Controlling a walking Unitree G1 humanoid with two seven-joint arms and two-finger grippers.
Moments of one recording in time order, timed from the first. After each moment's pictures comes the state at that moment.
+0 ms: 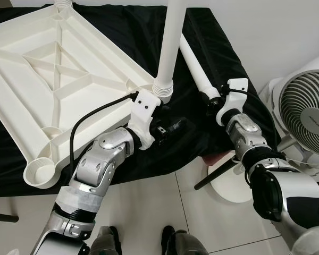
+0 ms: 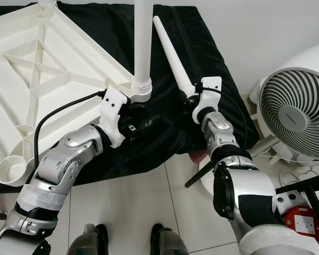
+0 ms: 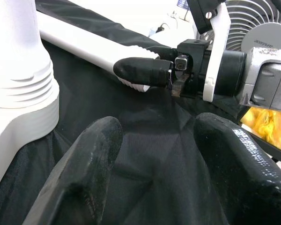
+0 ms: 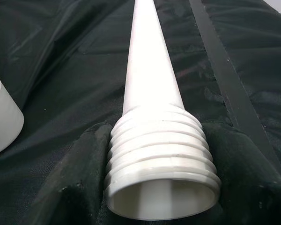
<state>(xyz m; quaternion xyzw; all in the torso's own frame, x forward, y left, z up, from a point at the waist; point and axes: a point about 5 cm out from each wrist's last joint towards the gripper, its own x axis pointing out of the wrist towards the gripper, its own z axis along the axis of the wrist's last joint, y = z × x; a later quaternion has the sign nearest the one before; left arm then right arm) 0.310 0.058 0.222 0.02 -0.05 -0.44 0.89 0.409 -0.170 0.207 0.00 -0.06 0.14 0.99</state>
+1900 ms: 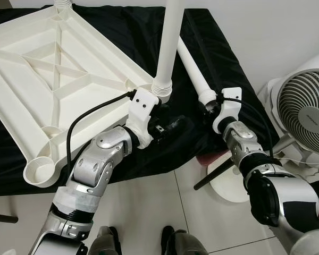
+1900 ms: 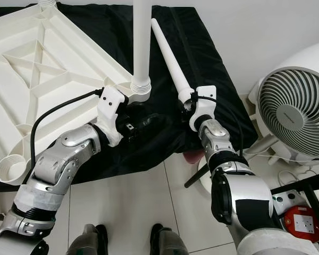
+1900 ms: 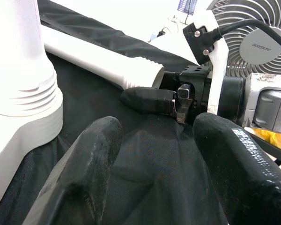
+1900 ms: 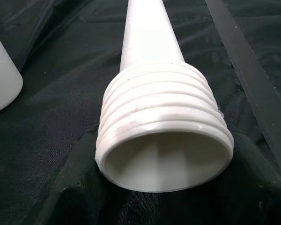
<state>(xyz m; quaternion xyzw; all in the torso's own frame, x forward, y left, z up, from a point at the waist) 0.308 0.062 0.227 0.03 -0.06 -0.44 0.90 0.403 -0.166 0.186 -0.01 -0.04 0.14 0.99</state>
